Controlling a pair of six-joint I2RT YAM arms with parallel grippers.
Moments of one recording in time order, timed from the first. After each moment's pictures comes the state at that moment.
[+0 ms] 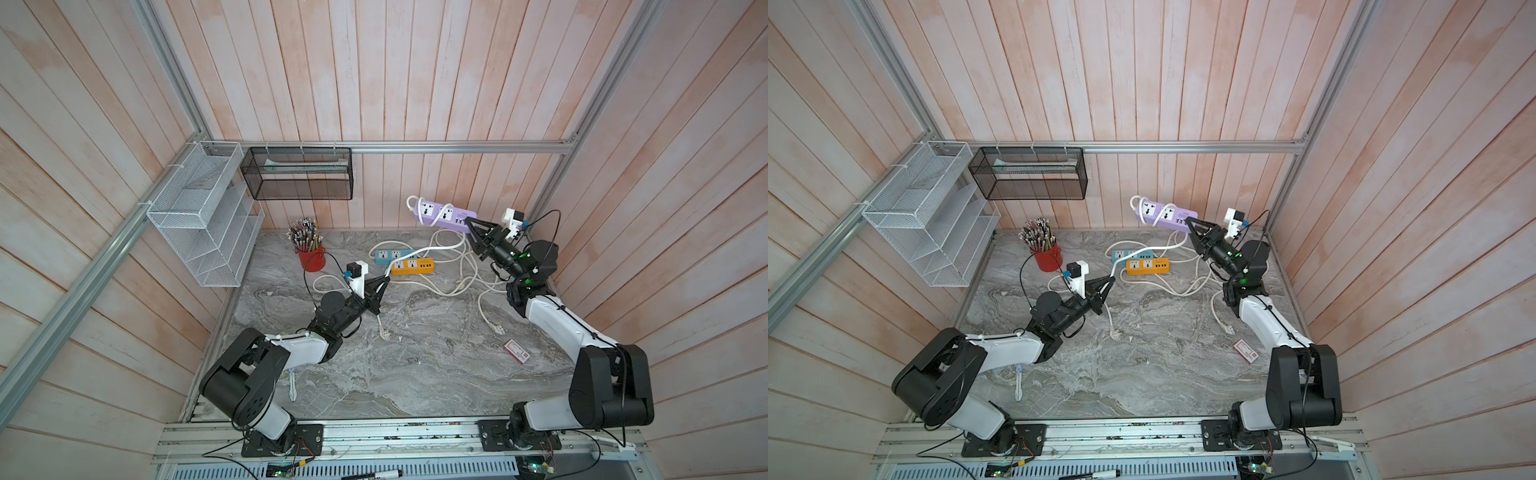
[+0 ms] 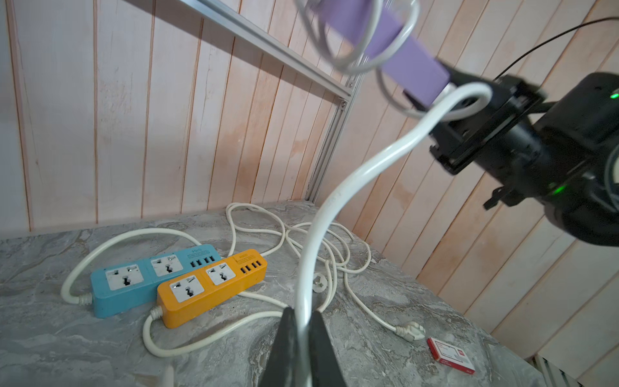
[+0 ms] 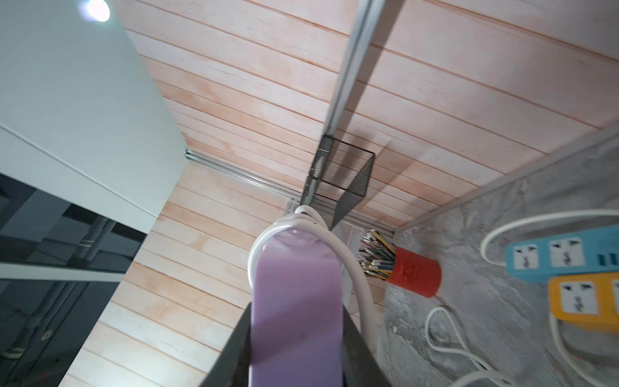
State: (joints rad) left arm -0.56 1.61 0.57 1.10 0.25 -0.36; right arm 0.10 1.43 0.96 0.83 -0.71 1.49
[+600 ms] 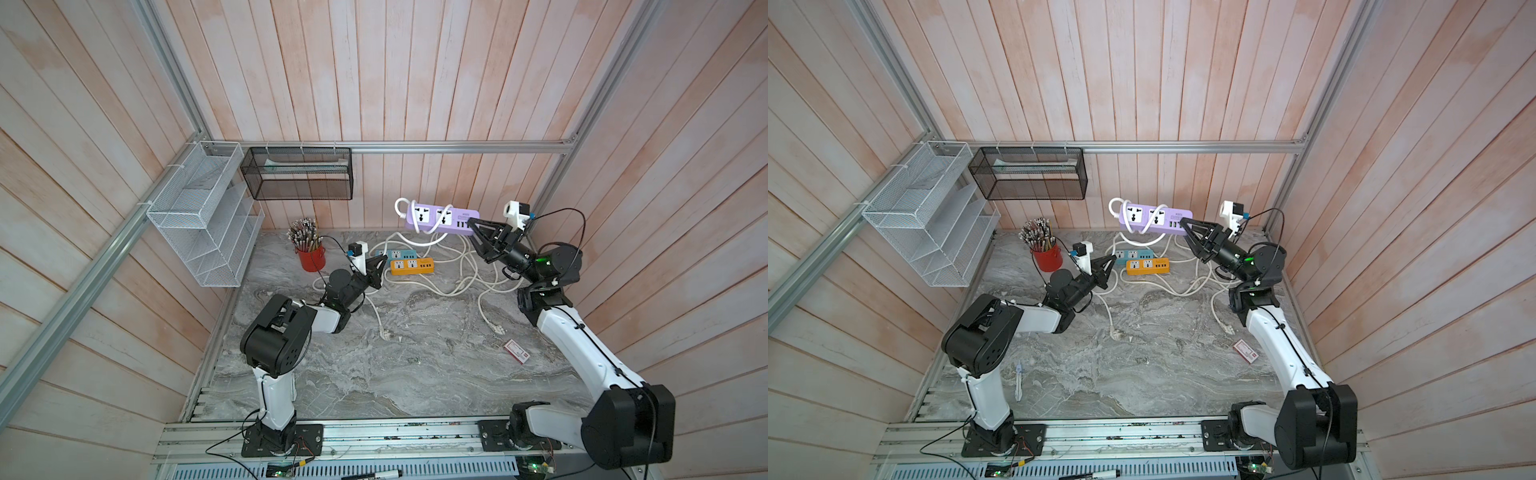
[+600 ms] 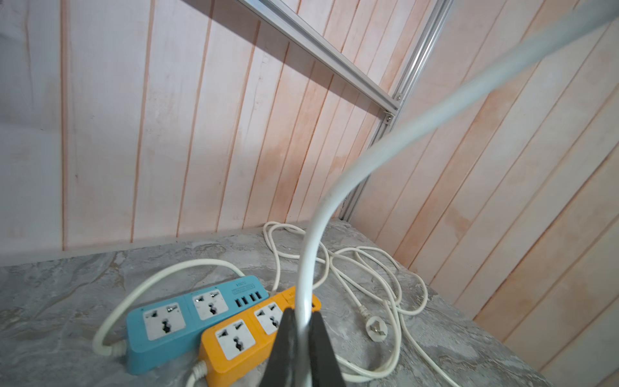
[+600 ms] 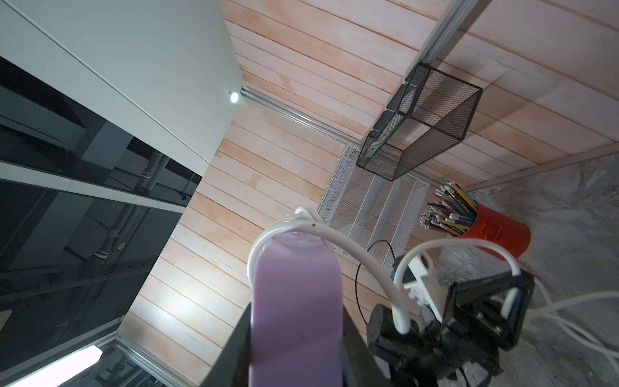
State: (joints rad) left arm -0.41 1.92 0.91 1.14 0.28 -0.37; right arm 0.13 1.22 0.93 0.76 -0.89 1.58
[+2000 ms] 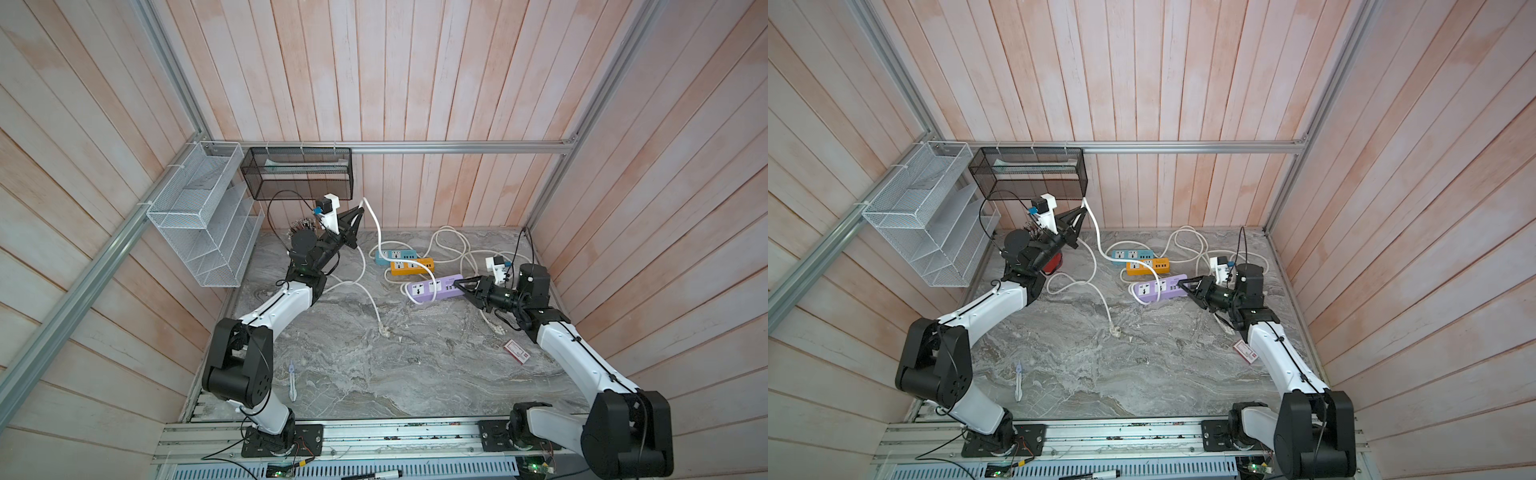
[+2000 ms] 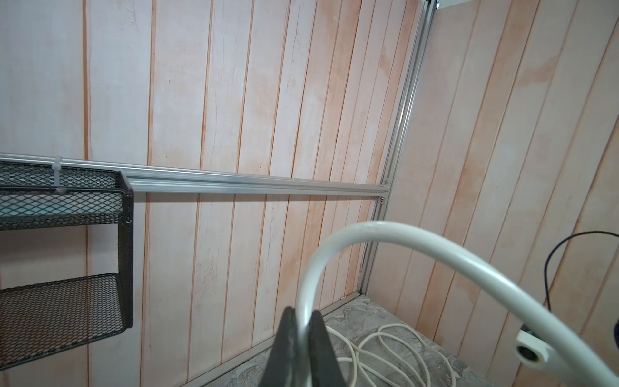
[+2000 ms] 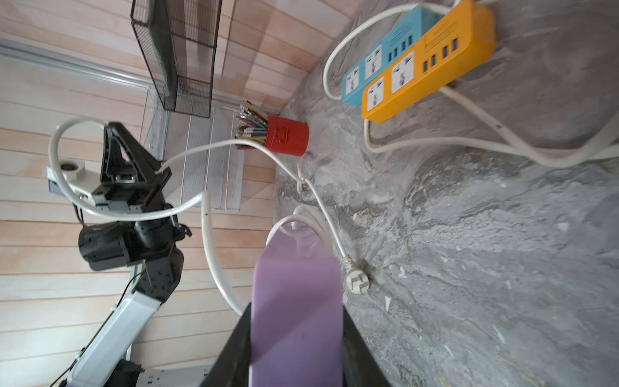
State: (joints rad) left arm -0.27 1.60 1.08 0.83 0.42 -0.28; right arm 0.03 1.20 0.71 0.02 -0.87 0.92
